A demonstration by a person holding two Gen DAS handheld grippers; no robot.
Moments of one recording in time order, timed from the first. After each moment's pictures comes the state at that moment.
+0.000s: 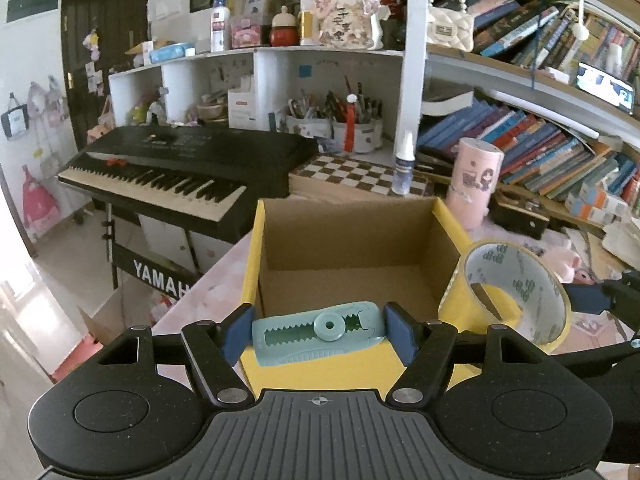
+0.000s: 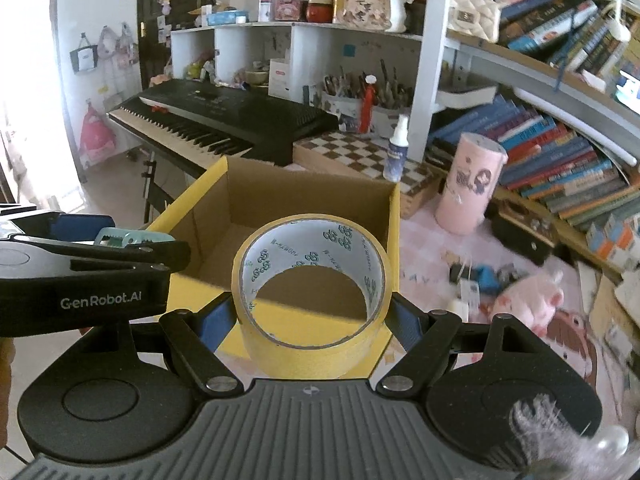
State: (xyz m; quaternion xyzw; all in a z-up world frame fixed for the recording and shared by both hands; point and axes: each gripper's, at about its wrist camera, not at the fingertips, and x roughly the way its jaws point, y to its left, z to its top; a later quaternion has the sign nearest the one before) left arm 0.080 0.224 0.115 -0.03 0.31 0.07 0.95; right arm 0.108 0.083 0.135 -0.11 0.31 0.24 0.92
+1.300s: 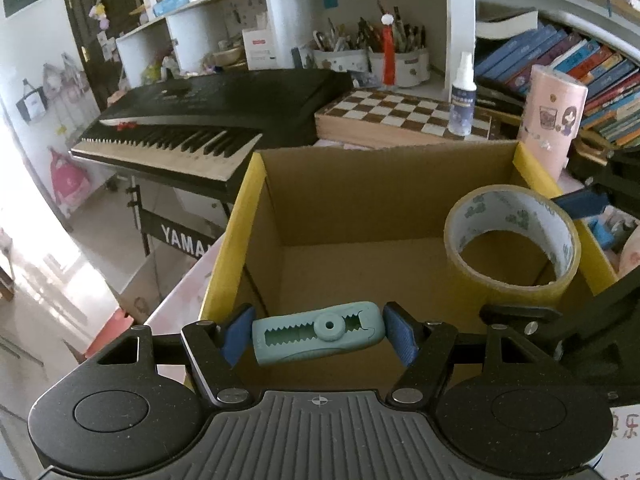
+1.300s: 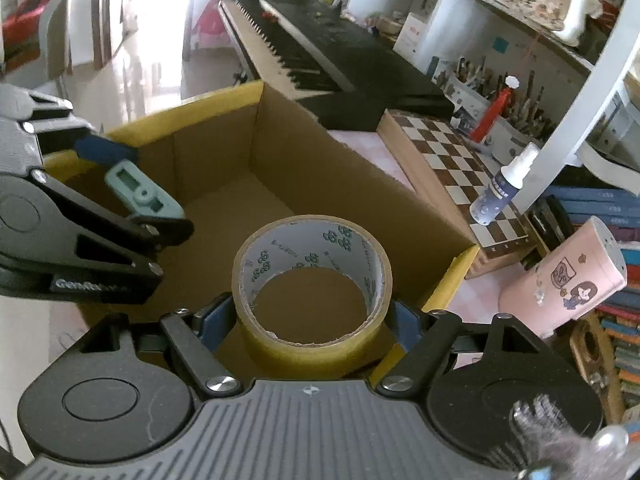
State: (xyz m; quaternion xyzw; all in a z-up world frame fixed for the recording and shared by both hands) left arm 0.184 0.220 0.054 0.00 0.41 0.14 0.90; right arm 0.248 0.121 0.083 -0.31 0.32 0.40 0.80
